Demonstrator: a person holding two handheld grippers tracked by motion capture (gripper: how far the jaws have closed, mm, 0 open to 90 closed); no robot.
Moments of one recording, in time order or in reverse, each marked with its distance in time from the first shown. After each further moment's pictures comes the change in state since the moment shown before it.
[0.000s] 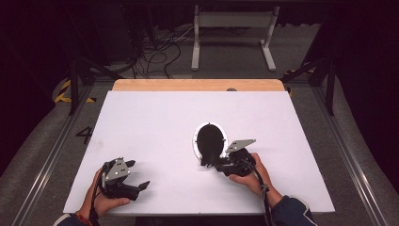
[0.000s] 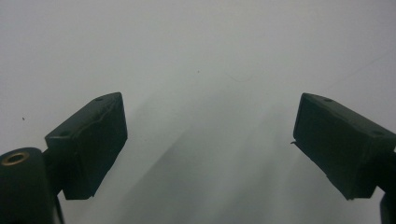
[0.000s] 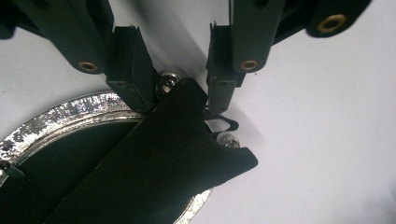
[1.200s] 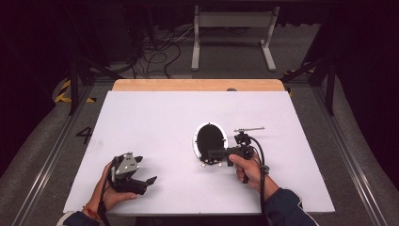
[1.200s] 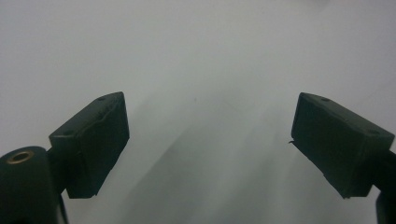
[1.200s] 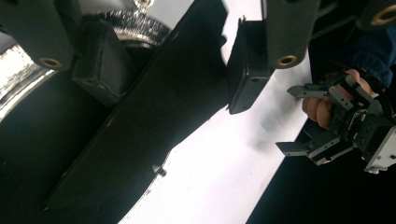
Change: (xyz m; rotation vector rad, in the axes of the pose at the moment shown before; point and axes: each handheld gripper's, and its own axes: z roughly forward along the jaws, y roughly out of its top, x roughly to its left) left arm 0.001 0.030 0.023 0.008 0.010 0.038; right arm -0.046 0.012 0.018 -0.165 0.352 0.499
